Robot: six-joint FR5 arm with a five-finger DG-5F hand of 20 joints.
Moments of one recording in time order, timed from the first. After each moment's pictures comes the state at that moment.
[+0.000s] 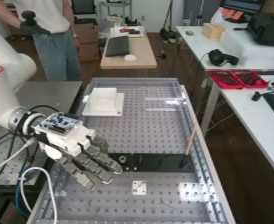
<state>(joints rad) 1.47 -1.90 -2.30 -2.14 -1.26 -0.83</state>
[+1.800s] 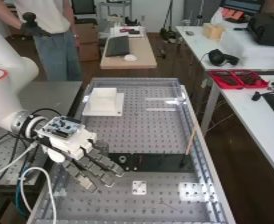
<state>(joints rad) 1.47 -1.94 -2.30 -2.12 -1.26 -0.80</state>
